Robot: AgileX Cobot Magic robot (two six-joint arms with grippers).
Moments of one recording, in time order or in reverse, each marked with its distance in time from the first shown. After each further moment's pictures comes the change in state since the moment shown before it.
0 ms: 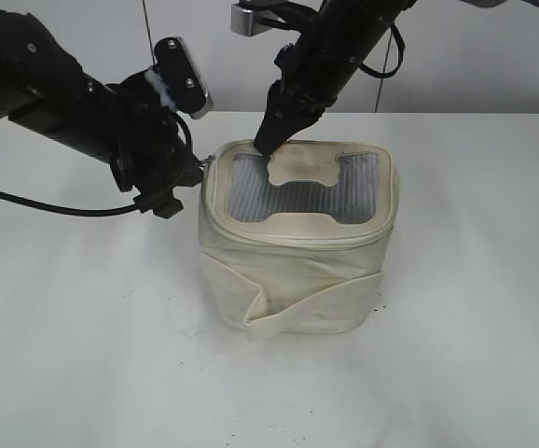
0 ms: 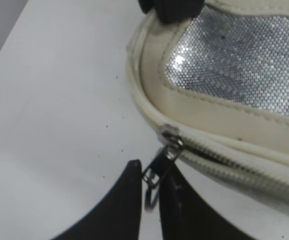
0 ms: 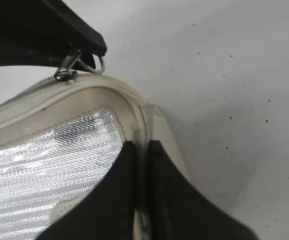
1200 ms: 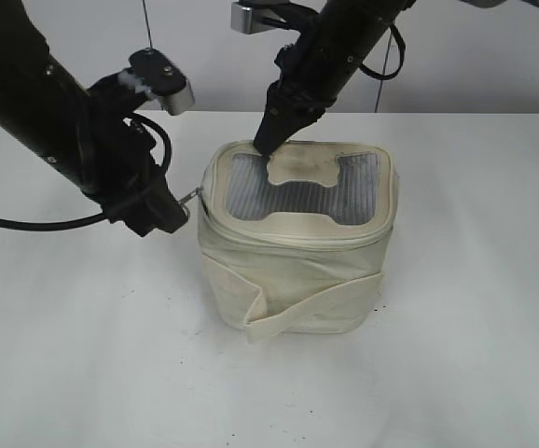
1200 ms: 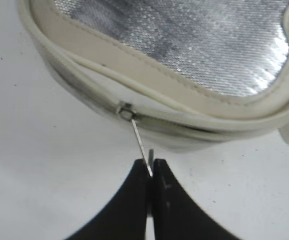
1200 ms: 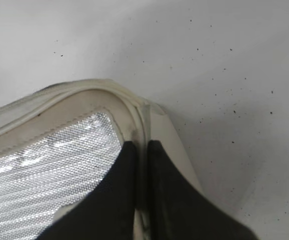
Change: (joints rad) left arm -0.003 -0.112 -0.003 0.115 0.431 -0.399; right arm 0.000 0.000 0.000 -0.008 0.000 0.073
